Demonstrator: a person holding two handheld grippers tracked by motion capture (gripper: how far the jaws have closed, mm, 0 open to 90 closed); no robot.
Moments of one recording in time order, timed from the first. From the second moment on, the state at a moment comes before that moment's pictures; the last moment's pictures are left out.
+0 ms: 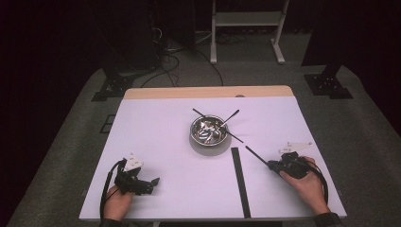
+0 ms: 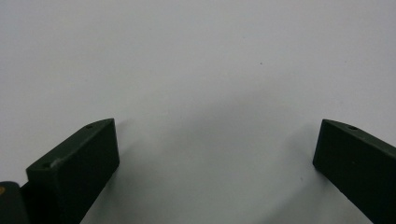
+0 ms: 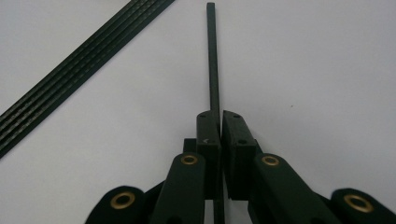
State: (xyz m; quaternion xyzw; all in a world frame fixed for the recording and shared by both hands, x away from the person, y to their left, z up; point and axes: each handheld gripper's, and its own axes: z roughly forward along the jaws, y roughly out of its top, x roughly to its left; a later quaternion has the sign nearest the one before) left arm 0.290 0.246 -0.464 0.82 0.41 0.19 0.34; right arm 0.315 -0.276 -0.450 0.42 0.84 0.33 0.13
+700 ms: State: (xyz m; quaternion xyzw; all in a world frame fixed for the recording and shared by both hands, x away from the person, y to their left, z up) left arm 0.290 0.246 -0.464 0.82 0.41 0.19 0.34; right arm 0.311 -0.282 -0.438 0.42 0.83 0.35 0.13
